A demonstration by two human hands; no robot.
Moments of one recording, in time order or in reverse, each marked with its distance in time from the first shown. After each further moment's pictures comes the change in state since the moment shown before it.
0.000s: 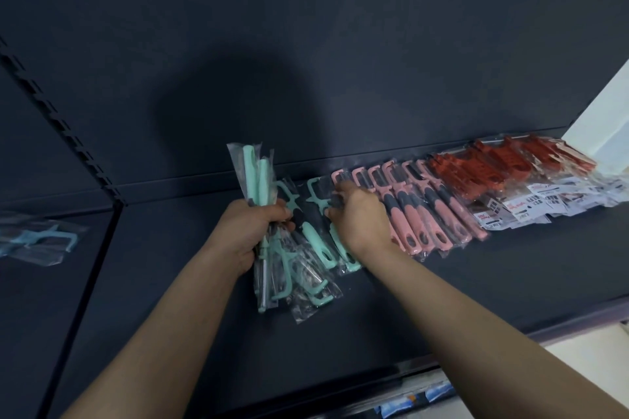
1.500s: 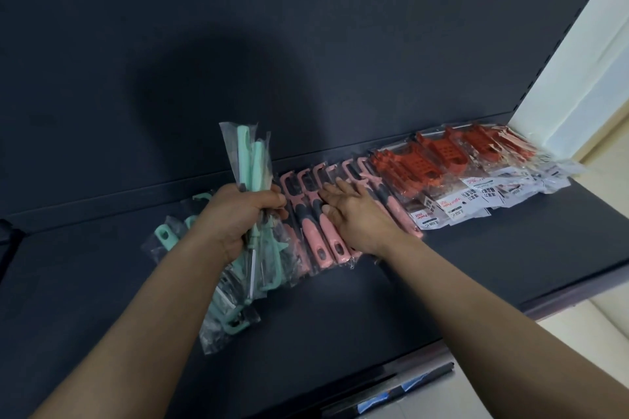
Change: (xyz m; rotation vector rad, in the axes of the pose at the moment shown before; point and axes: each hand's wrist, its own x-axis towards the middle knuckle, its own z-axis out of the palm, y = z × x) left_hand 0.014 0.009 0.102 0.161 -0.063 0.053; right_hand 0.030 0.117 -0.044 -0.106 -0.326 -0.238
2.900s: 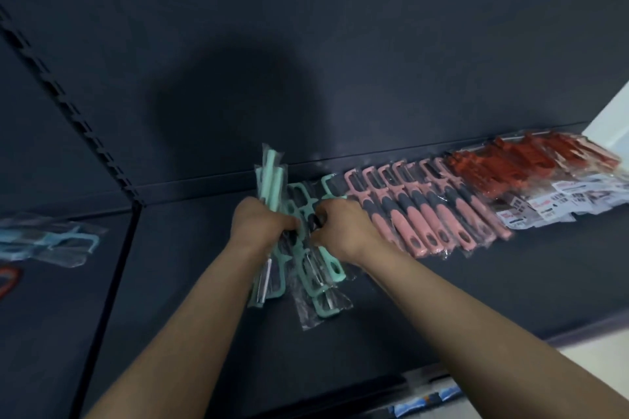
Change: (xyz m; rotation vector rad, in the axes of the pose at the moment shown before) left_hand 0.007 -0.035 -0.119 0.352 0.236 -0.021; right_hand 0.023 -0.163 0.044 0.151 0.008 0.197
